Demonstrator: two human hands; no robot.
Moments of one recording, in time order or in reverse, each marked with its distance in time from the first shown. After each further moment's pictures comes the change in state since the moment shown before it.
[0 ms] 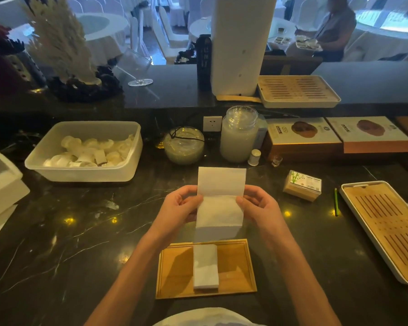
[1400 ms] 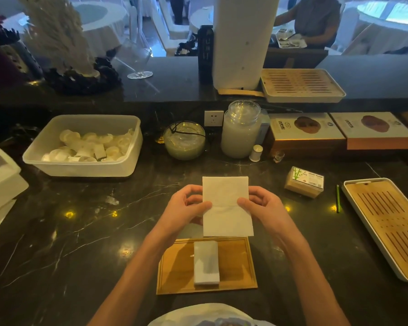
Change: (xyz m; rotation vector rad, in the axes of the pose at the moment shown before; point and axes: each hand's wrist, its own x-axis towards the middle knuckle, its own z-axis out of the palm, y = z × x) left_hand 0.005 -0.004 0.004 0.122 0.002 -0.089; right_hand 0.006 -0.007 -0.009 -0.119 -0.087 0.078
